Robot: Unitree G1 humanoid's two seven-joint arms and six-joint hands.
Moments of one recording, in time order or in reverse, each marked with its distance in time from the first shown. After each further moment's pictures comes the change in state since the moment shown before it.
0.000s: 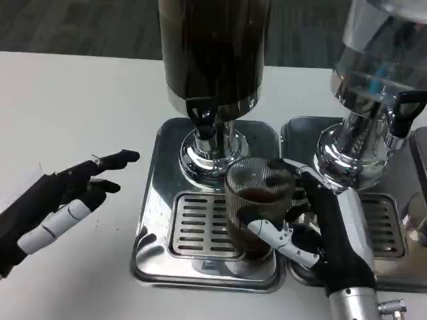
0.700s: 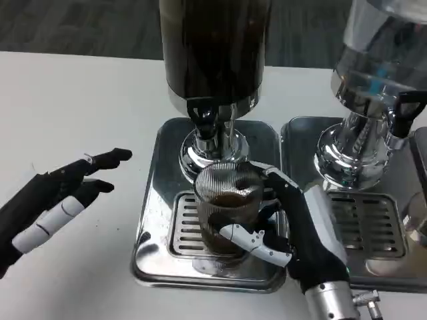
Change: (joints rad) left arm 0.011 -0.004 0.023 -0.010 0.000 0.035 0.009; right arm -0.070 0.005 0.077 0.077 -0.019 0.000 0.000
